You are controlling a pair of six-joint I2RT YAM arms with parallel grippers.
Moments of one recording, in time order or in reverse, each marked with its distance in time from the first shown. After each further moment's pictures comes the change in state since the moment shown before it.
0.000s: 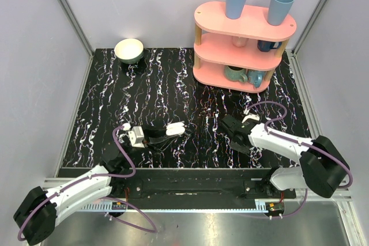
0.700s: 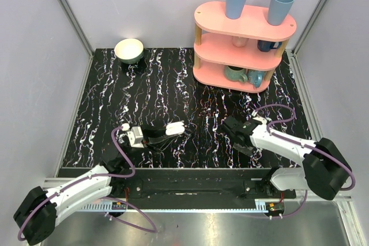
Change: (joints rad) left arm 0.000 0.001 0.000 0.021 0.000 -0.001; right arm 0.000 -0.053 -0.003 -0.127 0.058 0.171
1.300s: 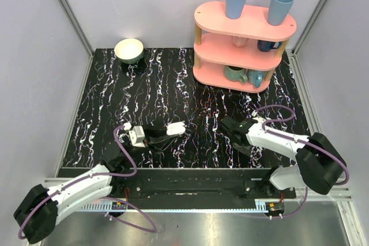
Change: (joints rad) left arm 0.000 0.029 0.000 0.008 0.001 0.000; right arm 0.000 0.066 0.000 0.023 0.036 0.083
